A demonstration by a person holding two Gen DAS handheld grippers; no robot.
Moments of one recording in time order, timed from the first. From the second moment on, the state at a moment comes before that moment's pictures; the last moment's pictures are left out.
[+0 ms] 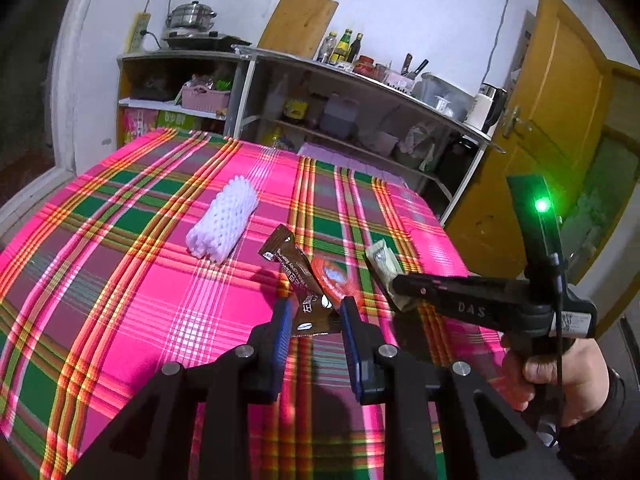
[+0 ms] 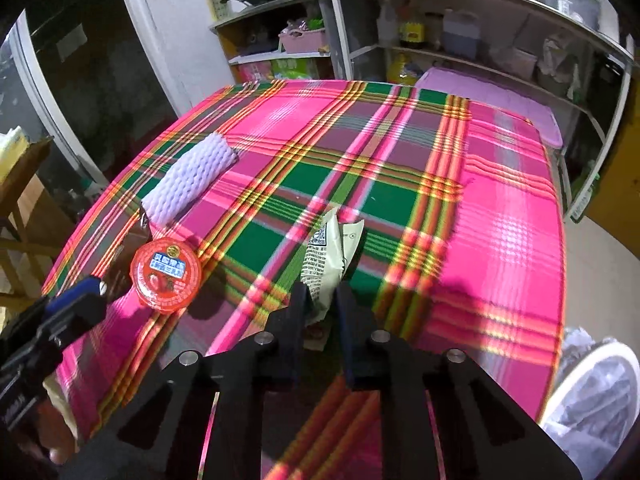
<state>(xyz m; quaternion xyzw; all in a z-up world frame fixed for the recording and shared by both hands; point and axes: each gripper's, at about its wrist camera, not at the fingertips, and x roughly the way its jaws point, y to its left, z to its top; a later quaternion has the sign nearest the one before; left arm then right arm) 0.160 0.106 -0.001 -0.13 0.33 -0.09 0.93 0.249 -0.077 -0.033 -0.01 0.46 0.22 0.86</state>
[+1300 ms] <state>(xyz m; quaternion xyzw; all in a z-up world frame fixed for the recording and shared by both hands) 0.113 -0.033 0.033 -0.05 0.33 -0.19 0.92 0.120 -0.217 0.021 0.06 0.38 0.17 0.91</state>
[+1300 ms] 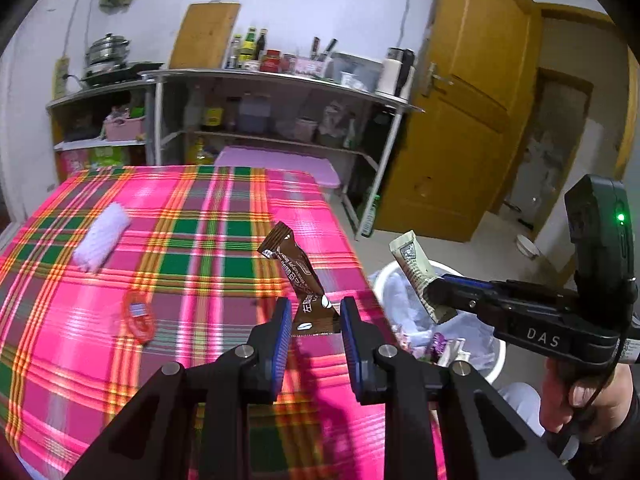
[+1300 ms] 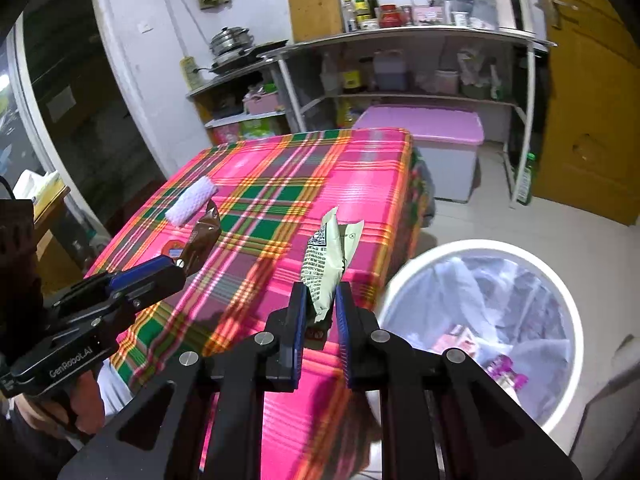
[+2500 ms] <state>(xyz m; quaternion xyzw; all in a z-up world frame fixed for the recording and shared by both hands) 0.152 -0.175 -0.020 0.00 0.40 -0.31 0.86 0.114 -0.338 -0.035 0.12 0.43 0.06 0.89</state>
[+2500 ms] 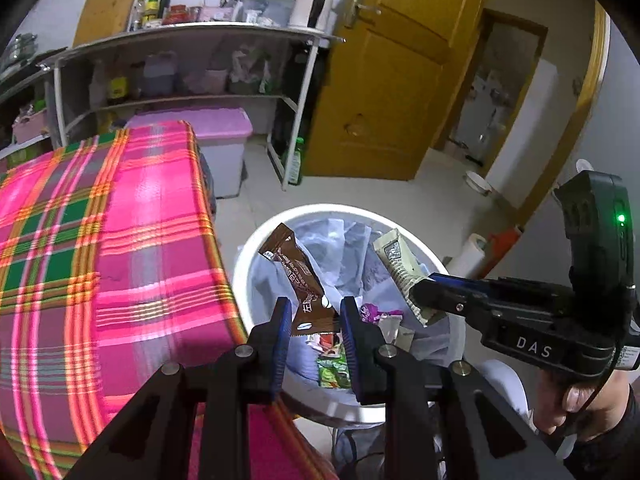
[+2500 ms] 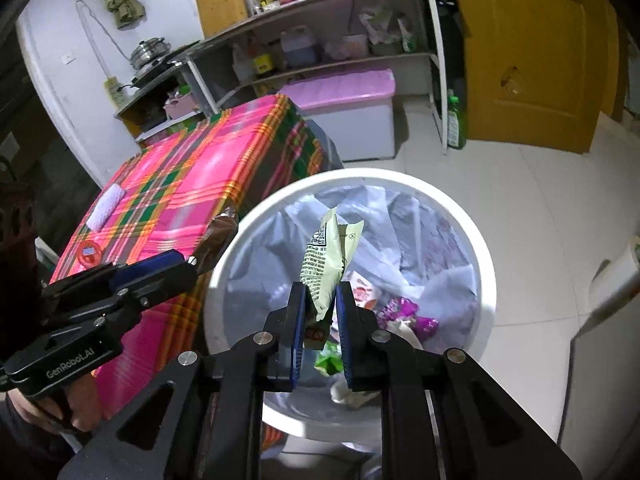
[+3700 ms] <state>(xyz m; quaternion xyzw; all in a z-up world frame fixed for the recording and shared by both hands) 0.119 -0.109 0.013 -0.02 0.36 -0.25 0.90 0.086 -0.282 0.004 0.07 0.39 0.11 0.91</state>
